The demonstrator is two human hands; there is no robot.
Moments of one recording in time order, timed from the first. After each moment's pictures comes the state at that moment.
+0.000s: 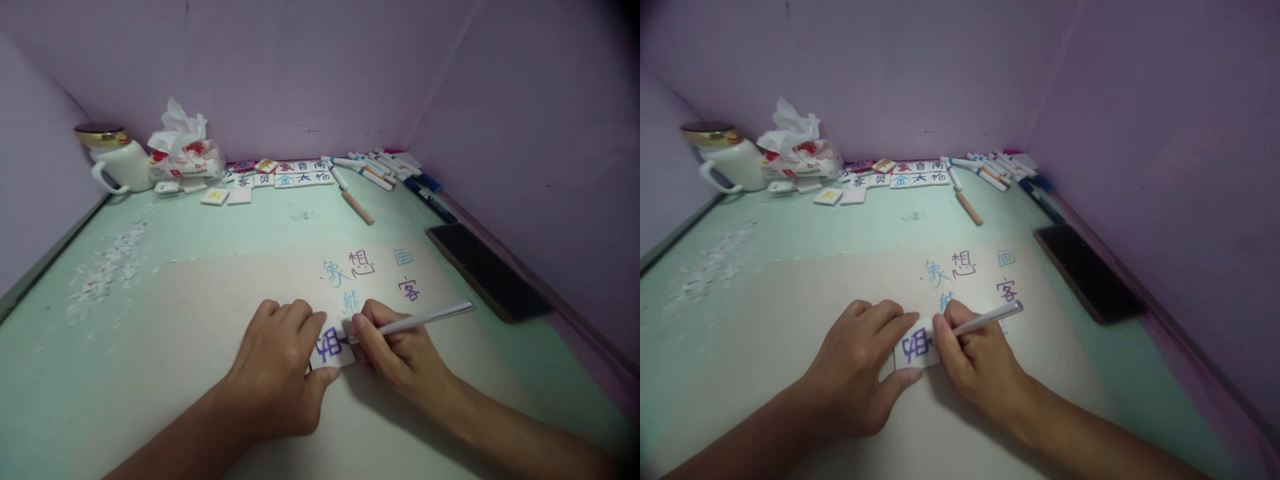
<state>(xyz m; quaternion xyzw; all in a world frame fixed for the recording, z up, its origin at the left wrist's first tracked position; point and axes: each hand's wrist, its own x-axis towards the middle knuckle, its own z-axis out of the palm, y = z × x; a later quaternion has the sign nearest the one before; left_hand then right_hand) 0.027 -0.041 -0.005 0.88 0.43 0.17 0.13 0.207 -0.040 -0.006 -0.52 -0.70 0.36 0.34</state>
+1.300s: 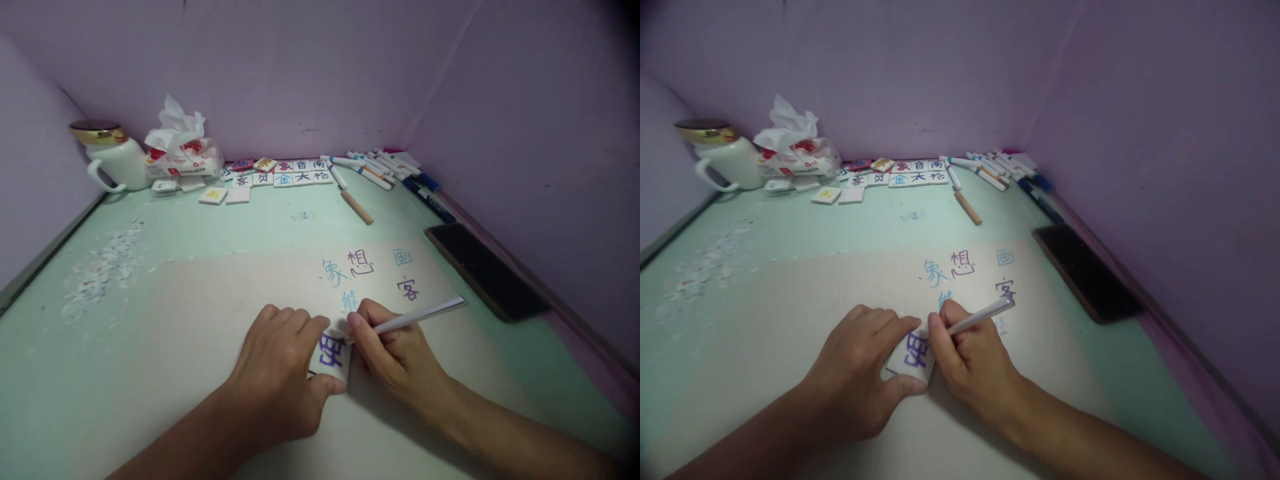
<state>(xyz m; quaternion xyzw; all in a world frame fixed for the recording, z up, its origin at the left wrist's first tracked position) 0.030 -0.044 -0.006 0.86 0.46 0.17 0.16 0.202 -0.042 -0.008 -0.53 -0.70 0.35 0.34</state>
